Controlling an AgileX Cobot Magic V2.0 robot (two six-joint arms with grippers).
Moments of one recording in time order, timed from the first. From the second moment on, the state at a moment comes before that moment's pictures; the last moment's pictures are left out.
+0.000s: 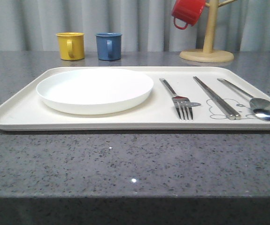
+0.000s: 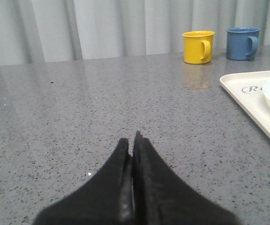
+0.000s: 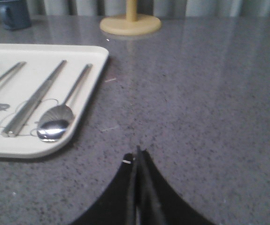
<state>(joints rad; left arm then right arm) 0.02 -0.01 0.01 -0.09 0.11 0.20 0.01 0.03 -0.05 0.08 0.30 0.01</state>
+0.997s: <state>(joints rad) 0.02 -0.01 0.01 -0.09 0.11 0.20 -0.02 -0.01 0.03 0.09 0.28 0.01</state>
